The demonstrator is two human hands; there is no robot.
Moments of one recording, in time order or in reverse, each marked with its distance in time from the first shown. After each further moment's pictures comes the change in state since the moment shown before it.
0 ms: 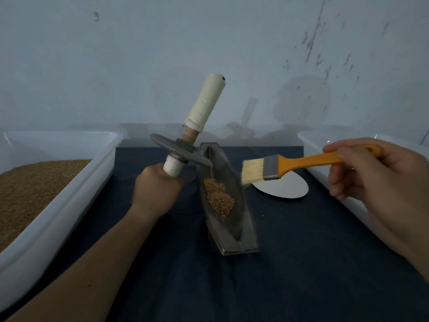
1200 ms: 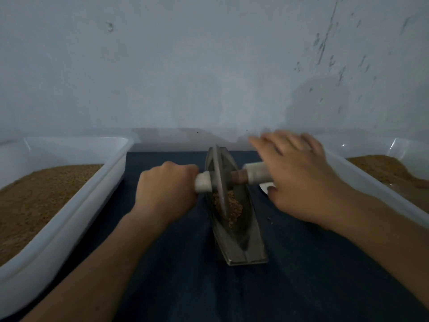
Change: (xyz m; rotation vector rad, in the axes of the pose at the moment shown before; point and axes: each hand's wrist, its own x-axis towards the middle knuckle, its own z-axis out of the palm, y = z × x) left_hand -0.013 0.037 -0.018 0.916 0.058 0.621; right_hand 0.034 0.008 0.080 -1.211 -0.472 -0.544
